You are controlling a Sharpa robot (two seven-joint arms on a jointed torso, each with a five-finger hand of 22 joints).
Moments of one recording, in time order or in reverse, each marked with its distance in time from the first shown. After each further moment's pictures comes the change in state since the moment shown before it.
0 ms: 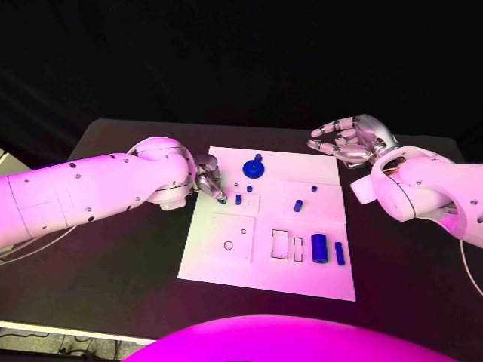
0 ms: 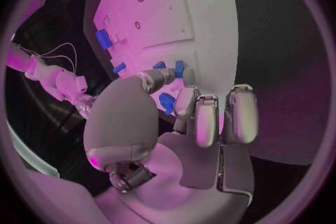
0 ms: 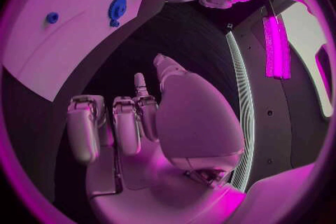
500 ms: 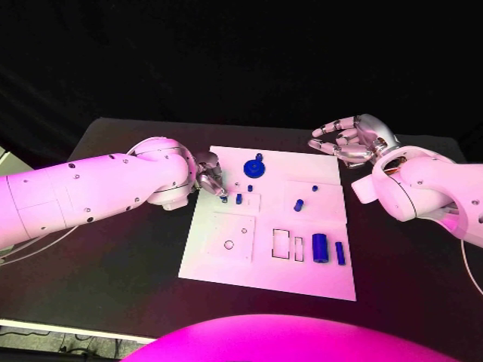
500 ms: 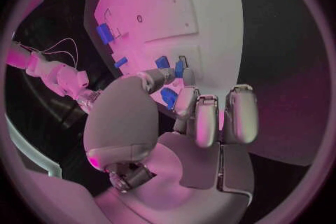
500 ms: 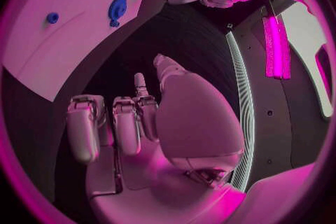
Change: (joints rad) left arm -0.004 -0.006 0.001 0.012 0.006 -0.055 0.013; left_hand 0.000 0.000 0.000 0.000 0.003 0.000 0.000 -0.001 0.001 0.004 -0.004 0.000 0.000 0.000 0.000 0.000 0.000 0.000 0.000 0.000 0.000 0.000; right arm -0.001 0.000 0.000 0.000 0.000 0.001 0.000; right_hand 0.000 0.000 0.003 0.003 0.000 0.000 0.000 0.000 0.000 0.000 0.000 0.000 0.000 0.000 0.000 0.000 0.000 0.000 0.000 0.000 -0.004 0.001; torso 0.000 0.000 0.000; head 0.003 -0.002
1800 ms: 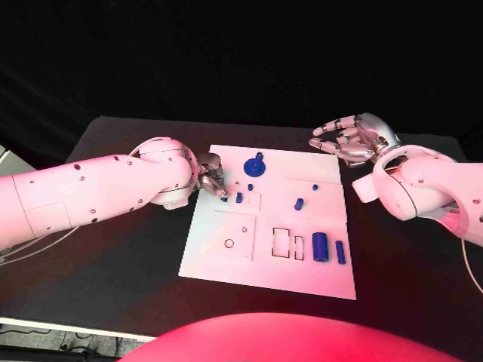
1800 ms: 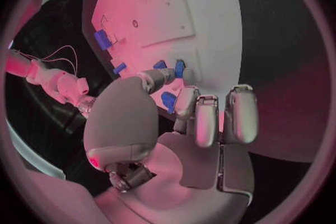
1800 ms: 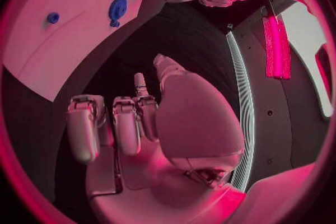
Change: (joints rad) left arm -0.009 0.013 -0.001 -0.016 -0.052 0.034 0.021; left_hand -0.004 0.004 0.000 0.000 -0.002 0.000 0.000 0.001 0.001 0.000 0.000 0.000 0.000 0.000 0.000 0.000 0.000 0.000 0.000 0.000 0.000 0.001; right arm 0.000 -0.001 0.000 -0.001 0.000 0.002 0.000; right_hand 0.000 0.000 0.000 0.000 0.000 0.000 0.000 0.000 0.000 0.000 0.000 0.000 0.000 0.000 0.000 0.000 0.000 0.000 0.000 0.000 0.000 0.000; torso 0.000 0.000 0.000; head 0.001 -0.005
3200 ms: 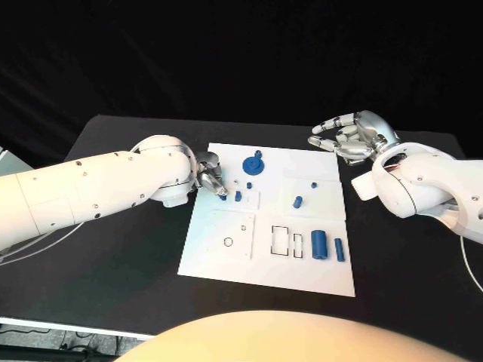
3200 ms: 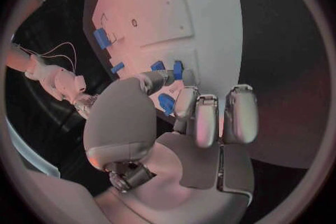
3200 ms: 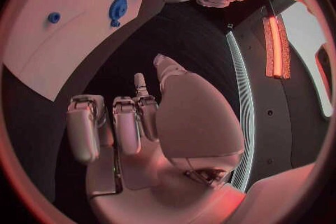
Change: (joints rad) left arm -0.008 0.023 0.007 -0.046 0.040 0.022 0.000; left_hand -0.064 0.010 0.022 -0.028 -0.005 -0.005 -0.005 0.015 0.023 0.006 -0.006 0.009 0.010 0.001 -0.006 0.000 0.000 0.000 0.000 0.000 0.000 0.000; right arm 0.000 -0.003 0.000 0.001 0.000 0.001 0.000; right_hand -0.004 -0.004 0.000 0.000 0.000 0.000 0.000 0.000 0.000 0.000 0.000 0.000 0.000 0.000 0.000 -0.004 0.000 0.000 0.000 0.000 0.000 0.000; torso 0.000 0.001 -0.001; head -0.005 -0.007
